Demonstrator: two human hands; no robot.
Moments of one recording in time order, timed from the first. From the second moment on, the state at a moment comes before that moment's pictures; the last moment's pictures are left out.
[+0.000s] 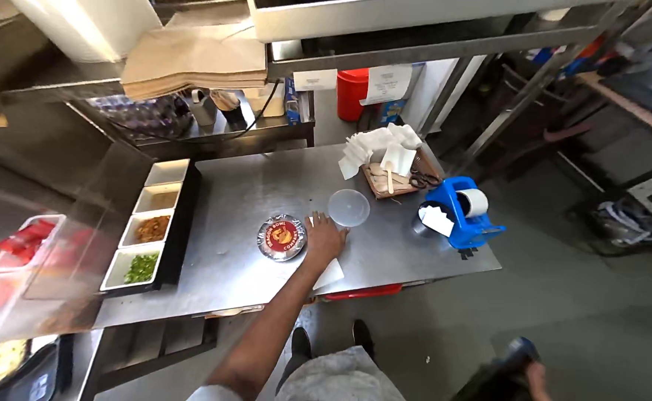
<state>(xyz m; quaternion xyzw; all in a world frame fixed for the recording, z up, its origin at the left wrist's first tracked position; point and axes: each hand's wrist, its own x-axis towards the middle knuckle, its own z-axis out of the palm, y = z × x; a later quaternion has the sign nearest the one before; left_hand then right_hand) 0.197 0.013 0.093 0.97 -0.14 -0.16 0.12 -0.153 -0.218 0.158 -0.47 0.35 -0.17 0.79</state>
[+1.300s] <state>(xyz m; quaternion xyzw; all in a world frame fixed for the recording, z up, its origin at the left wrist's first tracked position) 0.006 0.134 0.159 0.41 -0.01 -0.28 0.87 0.034 -0.063 0.181 -0.47 0.05 0.27 0.84</state>
